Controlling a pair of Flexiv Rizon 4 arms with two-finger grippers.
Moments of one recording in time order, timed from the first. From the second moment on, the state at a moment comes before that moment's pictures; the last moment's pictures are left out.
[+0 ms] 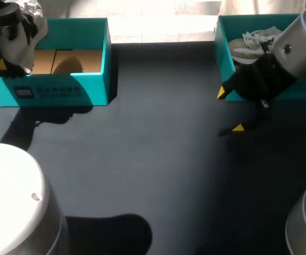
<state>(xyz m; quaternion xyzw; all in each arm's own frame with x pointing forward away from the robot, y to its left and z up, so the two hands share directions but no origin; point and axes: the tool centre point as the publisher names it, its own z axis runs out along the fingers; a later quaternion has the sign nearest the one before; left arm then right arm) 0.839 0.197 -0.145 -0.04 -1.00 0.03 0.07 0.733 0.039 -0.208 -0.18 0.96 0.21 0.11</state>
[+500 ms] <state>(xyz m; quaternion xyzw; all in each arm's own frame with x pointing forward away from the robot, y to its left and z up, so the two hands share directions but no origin) 0.857 0.225 -0.150 -0.09 -0.99 0.02 0.06 0.733 0.039 -0.208 -0.18 0.96 0.21 0.11</state>
